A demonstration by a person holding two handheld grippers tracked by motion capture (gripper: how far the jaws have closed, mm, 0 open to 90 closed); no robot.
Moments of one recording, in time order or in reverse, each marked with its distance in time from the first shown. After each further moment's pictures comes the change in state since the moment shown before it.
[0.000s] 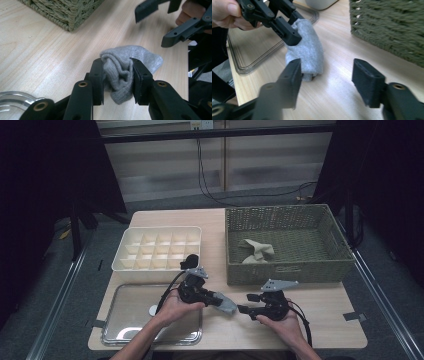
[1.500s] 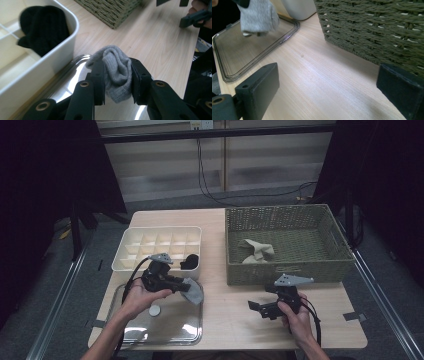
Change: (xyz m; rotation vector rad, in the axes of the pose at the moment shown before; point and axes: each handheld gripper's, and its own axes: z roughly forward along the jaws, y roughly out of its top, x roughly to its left) left arm 0.013 0.000 -0.106 -0.019 0.176 -0.046; right arm -0.022 0.000 -0.021 -0.054 -0.065 0.037
